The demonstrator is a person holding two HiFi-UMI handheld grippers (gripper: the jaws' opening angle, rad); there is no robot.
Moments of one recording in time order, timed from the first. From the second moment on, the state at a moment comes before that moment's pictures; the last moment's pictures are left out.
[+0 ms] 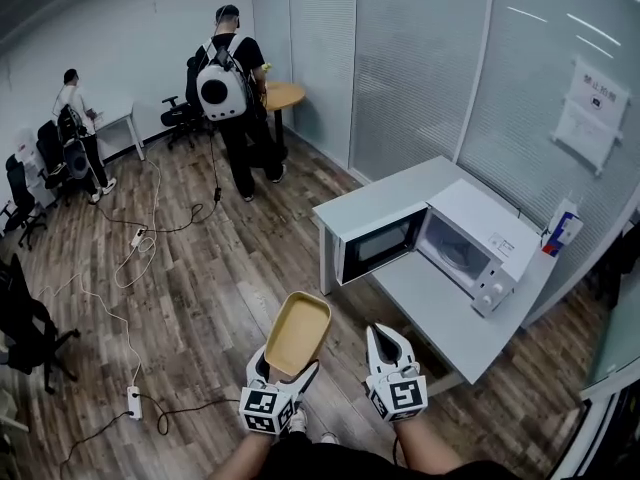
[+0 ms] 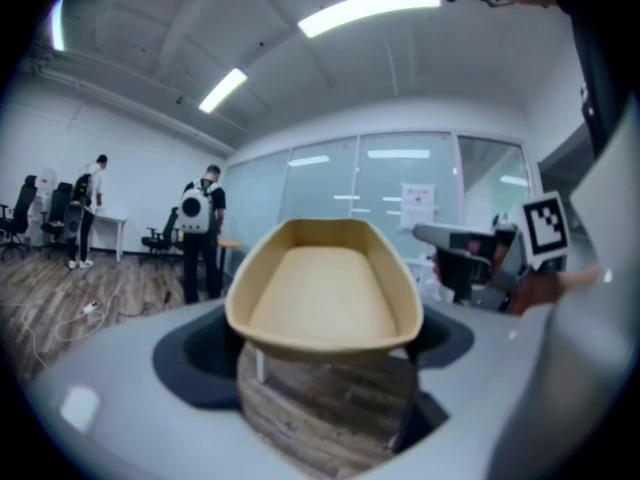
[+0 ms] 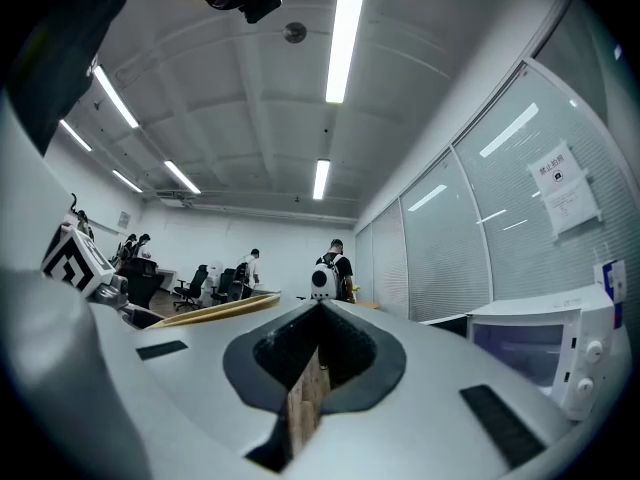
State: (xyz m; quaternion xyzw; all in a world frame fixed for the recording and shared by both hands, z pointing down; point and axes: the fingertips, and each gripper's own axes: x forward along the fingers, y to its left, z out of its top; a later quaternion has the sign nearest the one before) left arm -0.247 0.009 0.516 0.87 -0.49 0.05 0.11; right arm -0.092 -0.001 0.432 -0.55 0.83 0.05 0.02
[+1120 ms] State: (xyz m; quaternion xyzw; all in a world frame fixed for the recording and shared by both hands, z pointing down) left arm -0.192 -0.179 0.522 0.95 -0.31 0.07 0.07; right arm -0.065 -0.128 0.450 -0.68 0.73 0.03 -0.01
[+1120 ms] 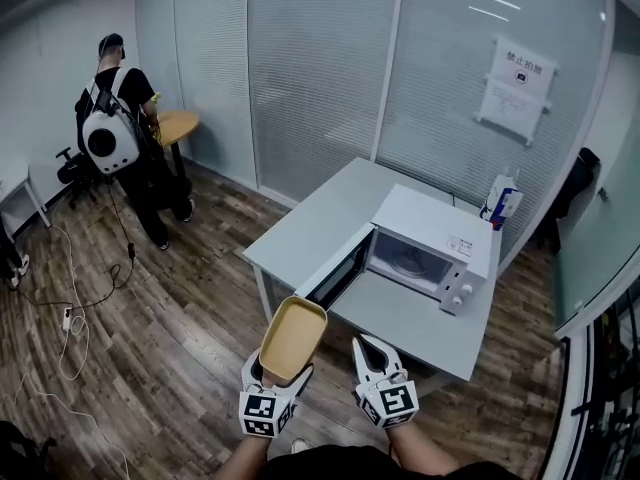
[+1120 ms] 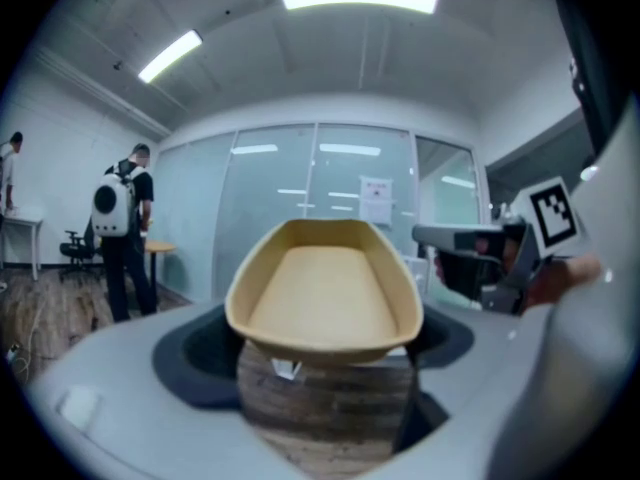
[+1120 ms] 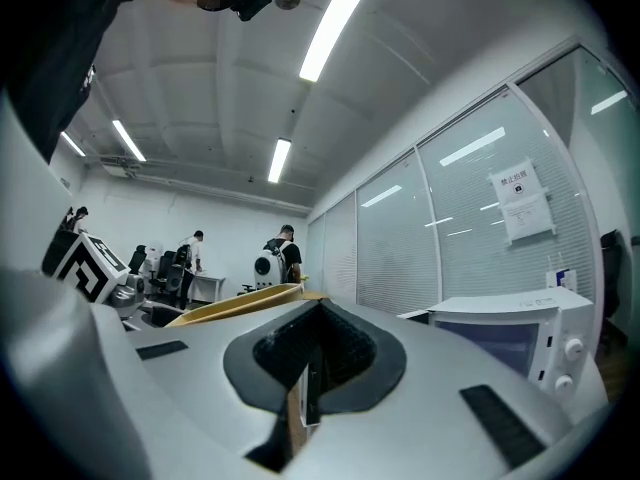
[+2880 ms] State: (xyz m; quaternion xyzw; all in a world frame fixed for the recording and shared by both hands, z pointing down) left arm 0.102 -0.242 0.552 0.97 -0.20 0.14 0.07; right arm 0.228 -0.131 0.485 -0.78 0.63 -0.01 -0.01
